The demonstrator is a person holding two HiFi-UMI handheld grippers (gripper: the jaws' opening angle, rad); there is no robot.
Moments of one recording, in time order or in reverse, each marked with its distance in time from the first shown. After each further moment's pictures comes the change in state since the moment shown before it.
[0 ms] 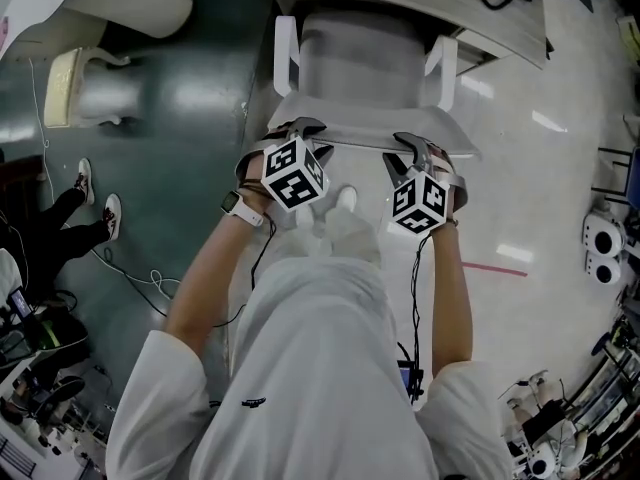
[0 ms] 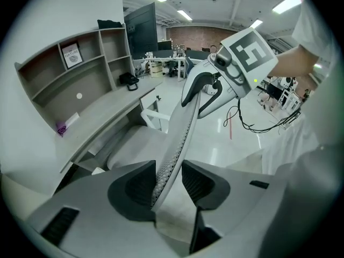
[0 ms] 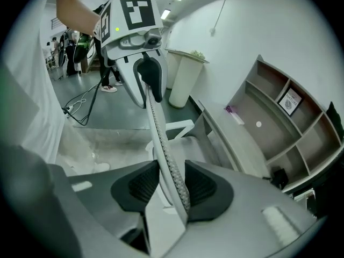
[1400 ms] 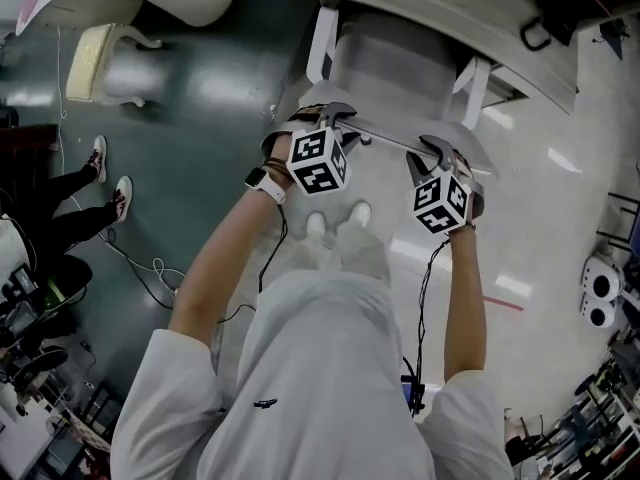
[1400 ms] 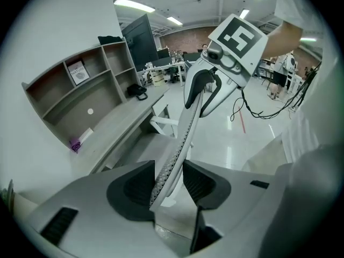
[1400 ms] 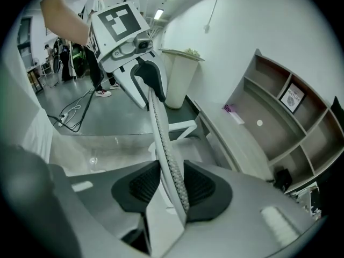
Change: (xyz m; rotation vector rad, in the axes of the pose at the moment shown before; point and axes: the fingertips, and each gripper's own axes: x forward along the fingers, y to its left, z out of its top) left arm 0.009 0.069 0.004 0.116 -0.084 0.131; right arm 0.033 -0.038 0.027 0.060 0.004 0.017
